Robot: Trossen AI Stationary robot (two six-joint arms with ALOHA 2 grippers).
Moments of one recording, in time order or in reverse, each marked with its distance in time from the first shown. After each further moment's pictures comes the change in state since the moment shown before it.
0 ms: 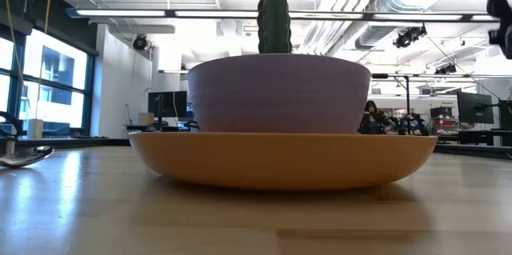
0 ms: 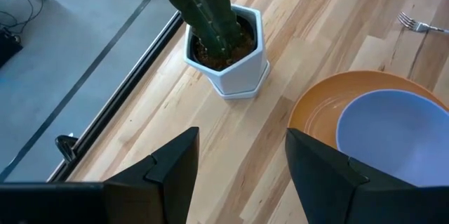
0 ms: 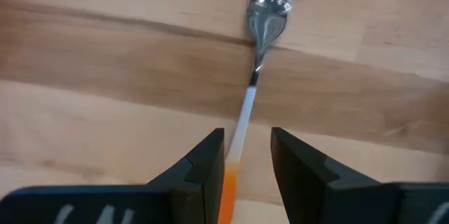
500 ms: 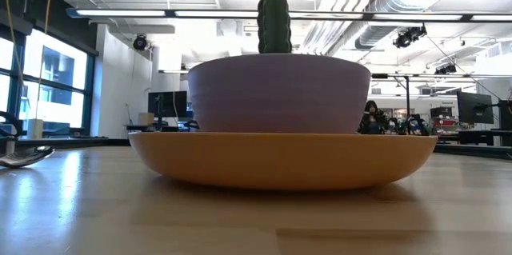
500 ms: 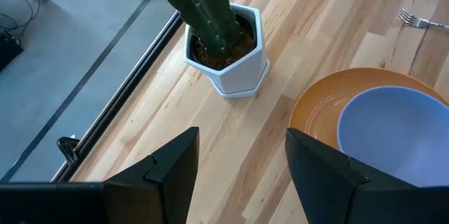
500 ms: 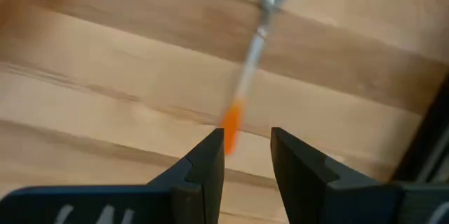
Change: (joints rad) left arm 0.000 0.000 0.000 -0.002 0.003 0.017; right arm 0.038 0.000 0.206 -0.207 -0.007 -0.035
